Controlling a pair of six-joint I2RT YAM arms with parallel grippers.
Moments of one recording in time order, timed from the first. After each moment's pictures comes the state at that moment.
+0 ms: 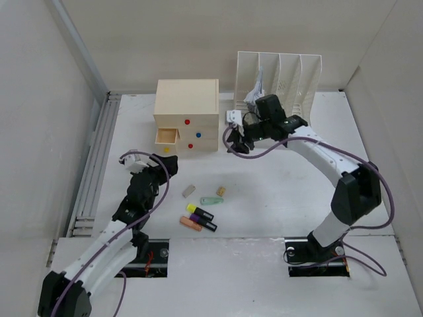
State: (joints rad) left arm -0.42 0.66 0.22 0.23 -0.32 -0.84; right arm 0.49 1.61 1.41 -0.51 -0.83 -0.74
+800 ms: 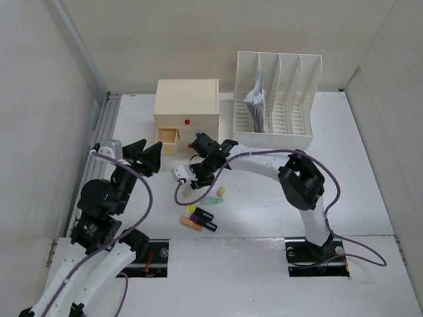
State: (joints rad) left arm -0.54 0.40 0.76 -0.14 -0.21 -0.26; right arm 0.91 2.04 1.58 -0.63 -0.50 -1.05
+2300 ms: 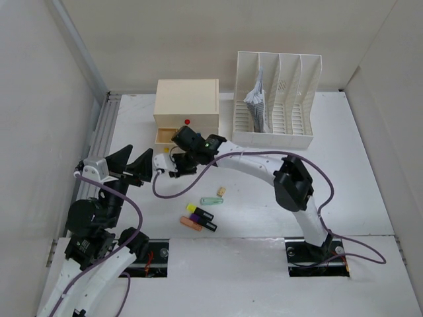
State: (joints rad) left arm -0.54 0.23 0.70 -0.14 -0.24 -0.19; right arm 1.00 2.16 1.88 -0.67 -0.36 -0.88
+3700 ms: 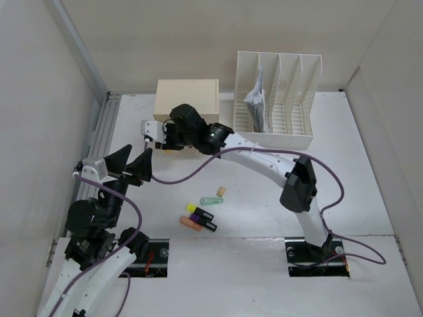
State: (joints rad) left arm -0.54 0.23 0.70 -0.13 -0.25 -0.19; right arm 1.00 2.17 2.12 -0.41 -0.04 -0.68
